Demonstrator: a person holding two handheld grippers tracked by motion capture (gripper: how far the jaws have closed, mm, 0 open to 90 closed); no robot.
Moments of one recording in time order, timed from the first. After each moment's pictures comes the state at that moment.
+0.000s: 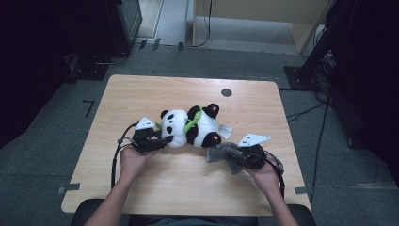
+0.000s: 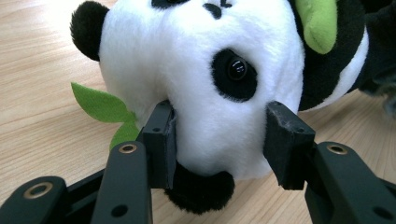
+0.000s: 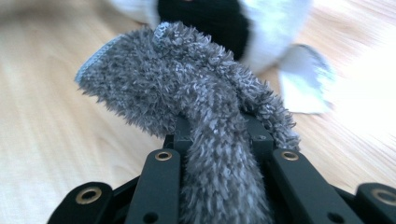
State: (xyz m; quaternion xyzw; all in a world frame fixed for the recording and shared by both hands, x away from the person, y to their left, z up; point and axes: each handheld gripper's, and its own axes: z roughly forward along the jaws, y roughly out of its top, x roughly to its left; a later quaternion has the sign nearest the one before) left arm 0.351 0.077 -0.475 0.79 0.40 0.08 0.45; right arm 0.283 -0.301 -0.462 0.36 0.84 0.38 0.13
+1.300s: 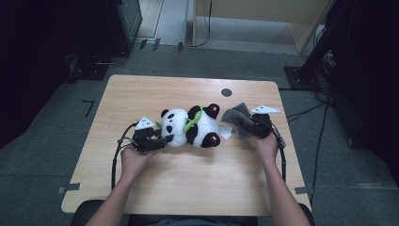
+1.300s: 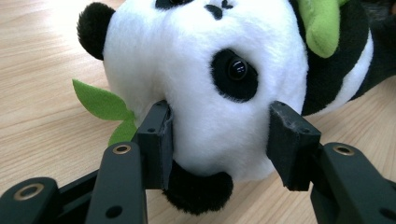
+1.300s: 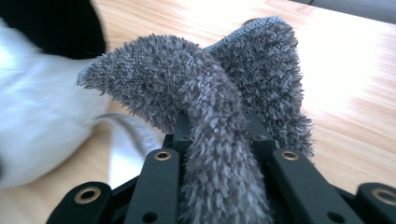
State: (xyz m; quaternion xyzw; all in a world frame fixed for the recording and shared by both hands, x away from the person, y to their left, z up) left arm 0.352 0.076 -0.476 0.79 0.41 0.09 0.45; right arm 0.386 -0.343 -0.475 0.48 0.75 0.40 0.21
